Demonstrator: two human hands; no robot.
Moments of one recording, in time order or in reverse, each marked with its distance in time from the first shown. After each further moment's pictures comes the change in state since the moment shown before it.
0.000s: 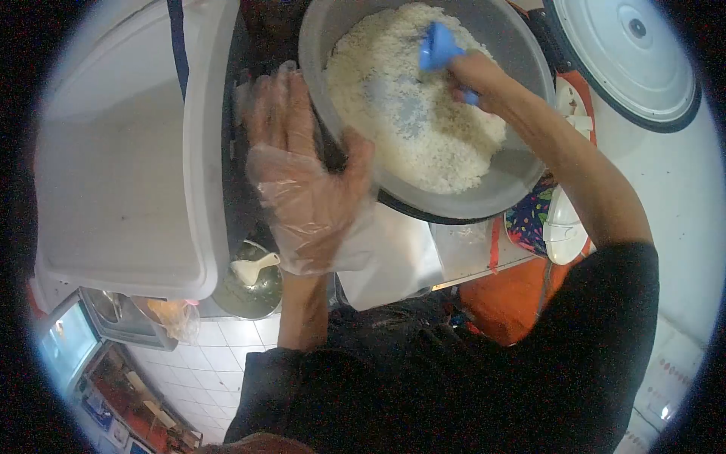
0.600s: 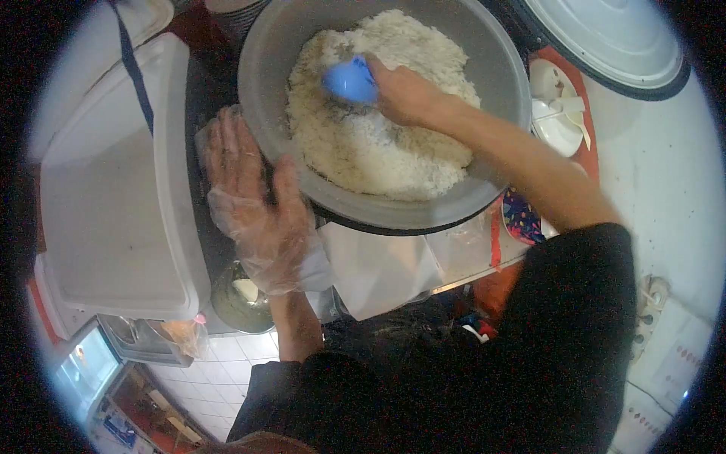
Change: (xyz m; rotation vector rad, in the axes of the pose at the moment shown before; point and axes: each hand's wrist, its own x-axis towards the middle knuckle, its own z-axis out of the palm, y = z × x) left_hand 0.003 0.000 -0.009 0.084 -0.093 0.048; right_hand -0.005 0.014 0.038 -0.932 -0.014 -0.585
